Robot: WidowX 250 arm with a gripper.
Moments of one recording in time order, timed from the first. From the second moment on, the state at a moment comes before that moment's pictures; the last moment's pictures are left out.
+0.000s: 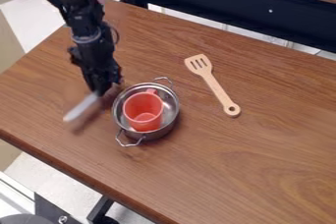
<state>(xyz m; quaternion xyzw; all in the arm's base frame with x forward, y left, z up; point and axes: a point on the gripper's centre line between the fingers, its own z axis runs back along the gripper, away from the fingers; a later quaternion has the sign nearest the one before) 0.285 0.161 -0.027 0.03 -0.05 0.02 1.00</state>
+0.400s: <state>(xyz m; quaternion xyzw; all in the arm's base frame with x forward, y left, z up) 0.284 0.158 -0.030 0.03 -0.05 0.04 1.00</state>
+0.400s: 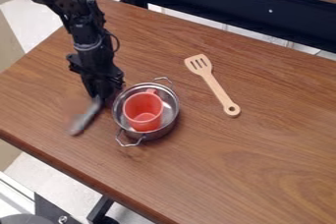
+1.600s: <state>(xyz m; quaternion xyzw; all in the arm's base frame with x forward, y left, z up) 0.294 0.165 0.017 -0.06 -0.05 0.09 0.99</state>
